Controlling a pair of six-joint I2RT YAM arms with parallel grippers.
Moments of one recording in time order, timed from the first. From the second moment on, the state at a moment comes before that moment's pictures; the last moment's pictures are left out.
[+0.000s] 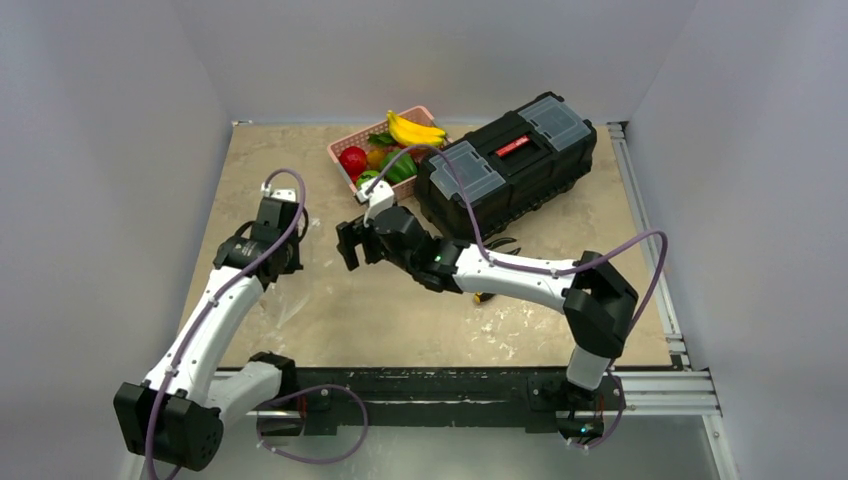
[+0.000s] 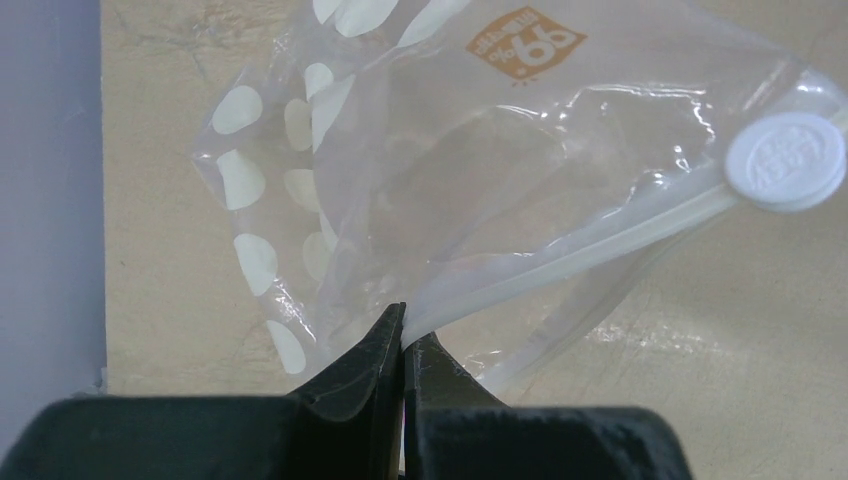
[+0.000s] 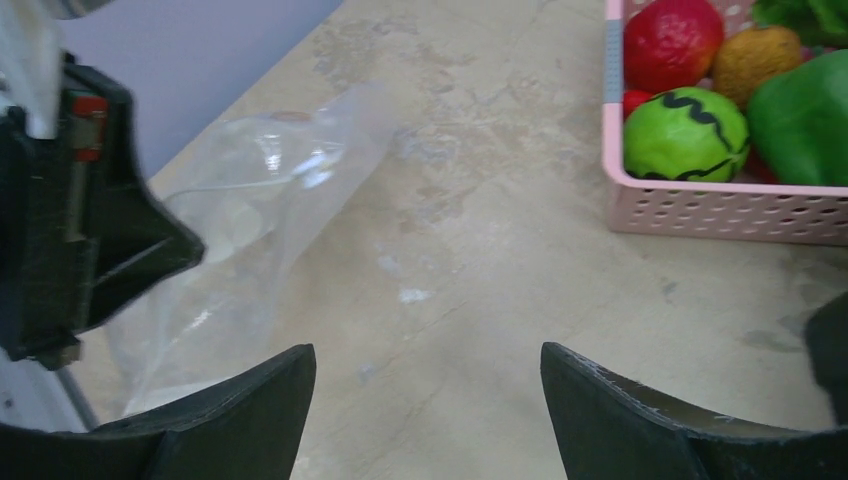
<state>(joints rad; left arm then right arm) -0.25 1.01 0.92 -0.88 -0.39 -0.23 1.09 1.75 1.31 0.09 0.26 0.34</state>
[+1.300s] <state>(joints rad) -0.07 1.06 0.92 -0.86 -0.21 -0.26 0.86 2.17 1.71 -0.13 0.72 -0.06</state>
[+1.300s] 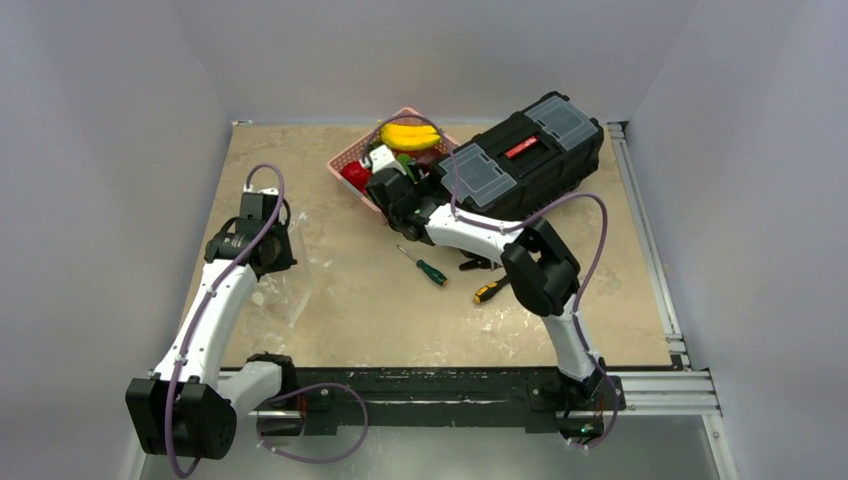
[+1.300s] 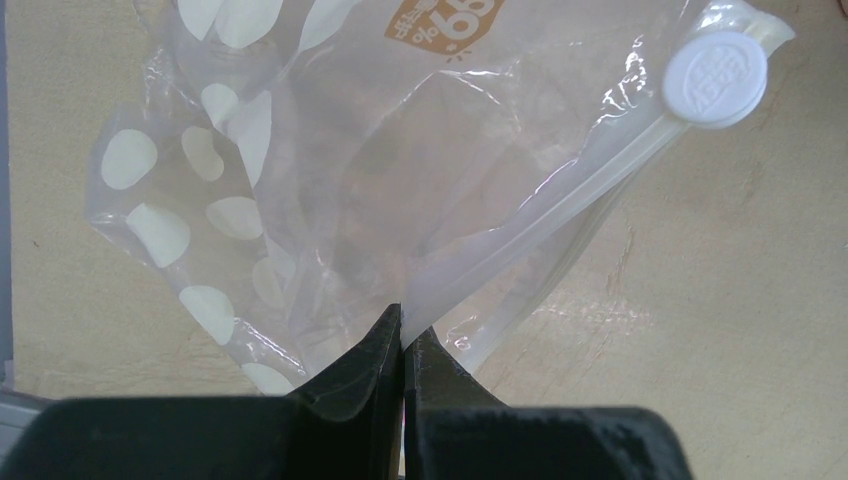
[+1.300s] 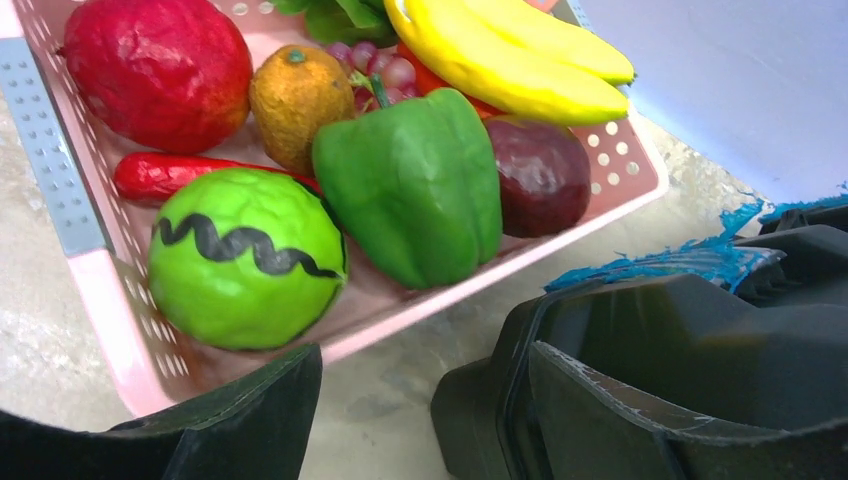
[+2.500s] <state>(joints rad) -0.07 1.05 0.92 -0.84 -0.12 -0.26 0.84 2.22 1.86 -0.14 0.25 0.04</state>
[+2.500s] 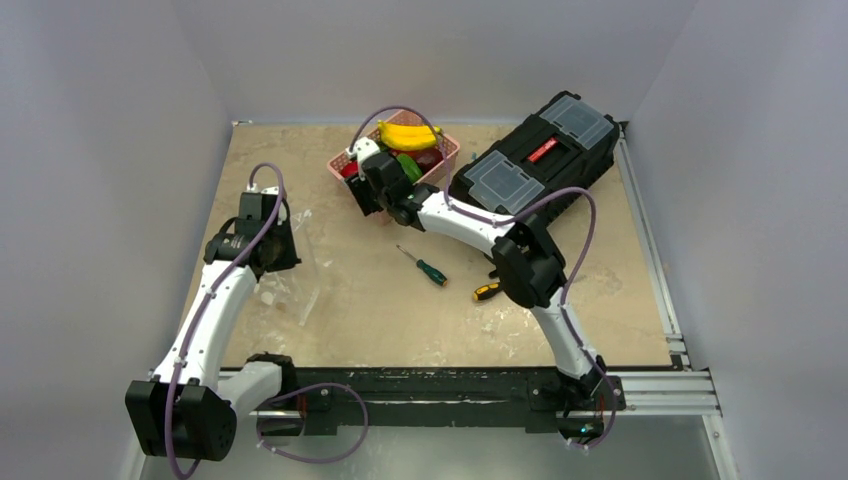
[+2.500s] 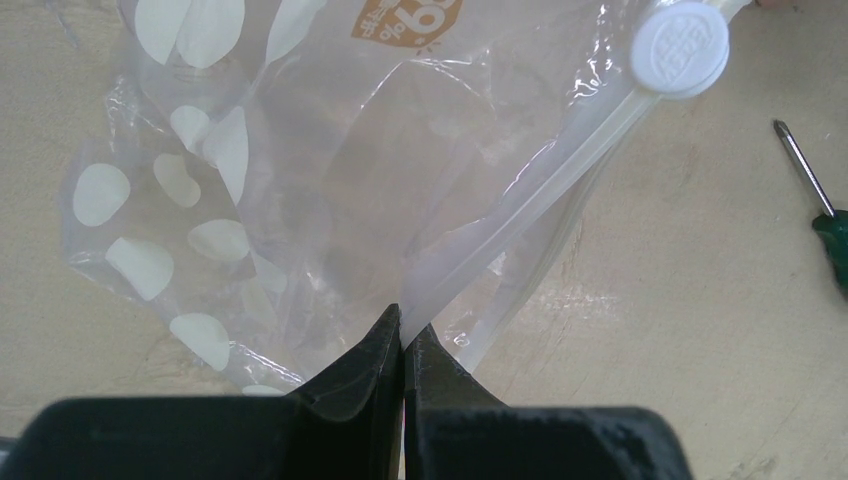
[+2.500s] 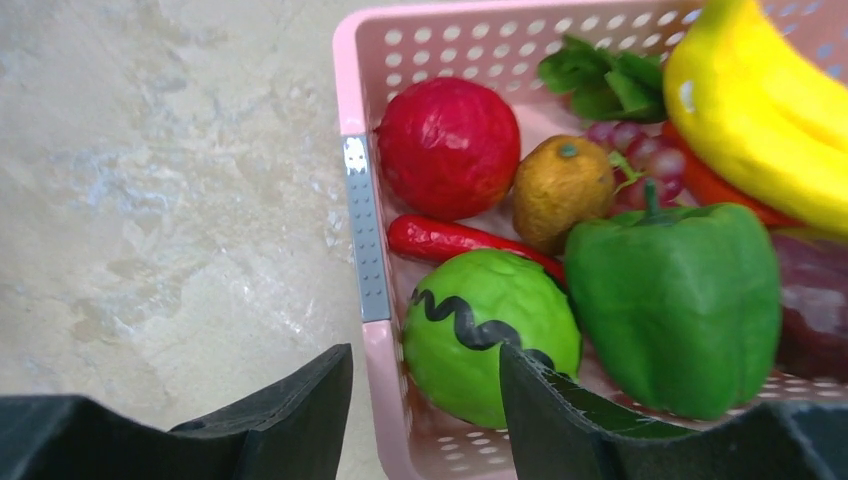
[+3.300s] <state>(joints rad) -0.04 1.14 1.02 -0.86 -0.13 -0.29 0.92 2.16 1.65 -0.15 0.24 0.02</state>
